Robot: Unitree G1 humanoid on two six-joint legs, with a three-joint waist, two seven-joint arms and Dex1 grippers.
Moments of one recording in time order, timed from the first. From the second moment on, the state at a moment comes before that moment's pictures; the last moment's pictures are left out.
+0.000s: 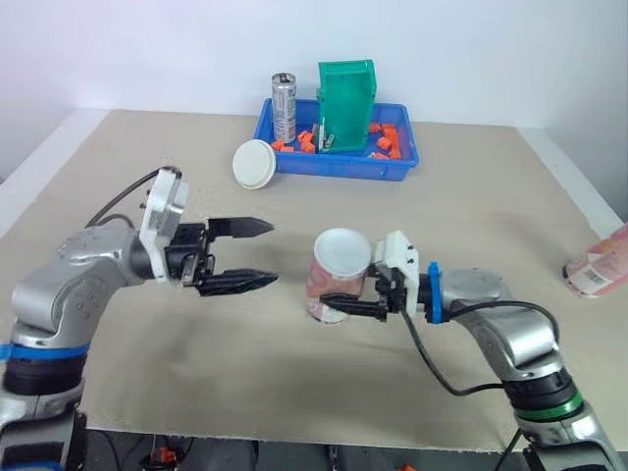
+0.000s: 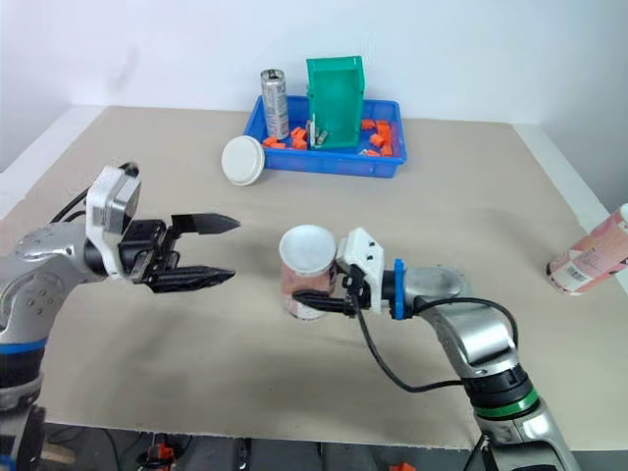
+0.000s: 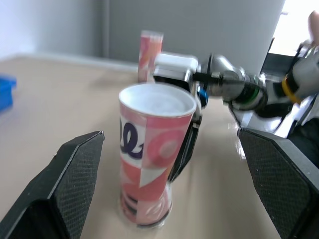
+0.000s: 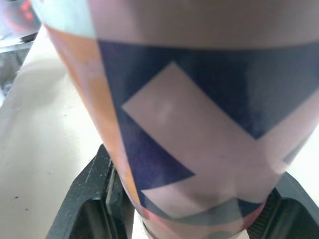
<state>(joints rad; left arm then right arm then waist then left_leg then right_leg) -0.57 0.65 0.09 -0.22 -0.81 0.66 -1.21 -0.40 -0.62 0.07 -0.31 0.45 0.55 0.96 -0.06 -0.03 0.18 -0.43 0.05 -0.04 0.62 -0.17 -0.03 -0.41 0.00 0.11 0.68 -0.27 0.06</state>
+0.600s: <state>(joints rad) -0.84 0.25 -0.13 0.15 -0.52 0.44 -1.06 -0.29 -0.72 -0.45 0.16 0.32 0.43 0.56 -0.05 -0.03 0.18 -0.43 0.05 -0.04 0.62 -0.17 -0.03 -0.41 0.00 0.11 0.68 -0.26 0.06</state>
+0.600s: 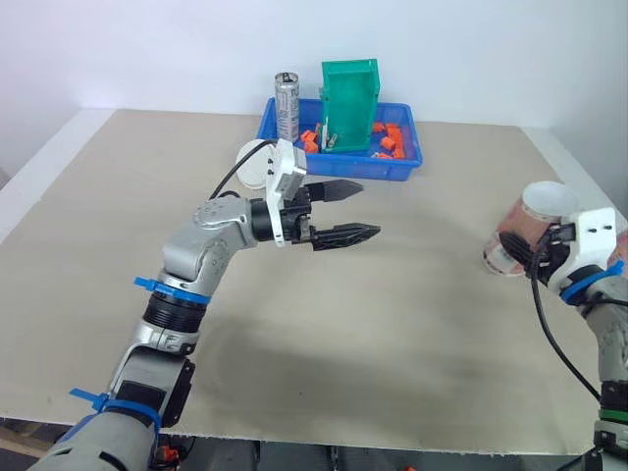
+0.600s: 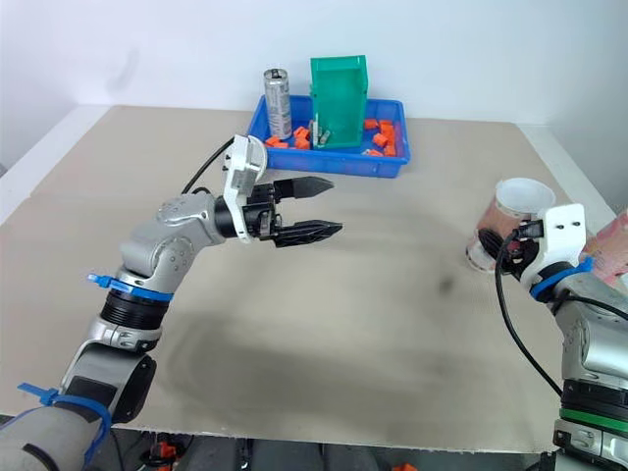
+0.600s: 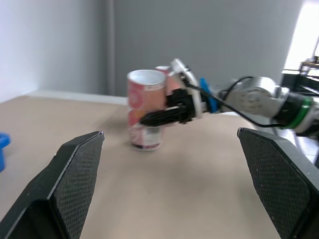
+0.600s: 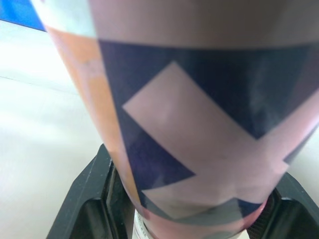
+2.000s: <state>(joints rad) -0.39 0.57 0.05 -0.02 -0.53 0.53 -1.01 0.07 -0.78 -0.39 -0.38 0.55 0.60 0.83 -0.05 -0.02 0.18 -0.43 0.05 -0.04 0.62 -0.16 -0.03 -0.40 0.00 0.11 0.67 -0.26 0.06</state>
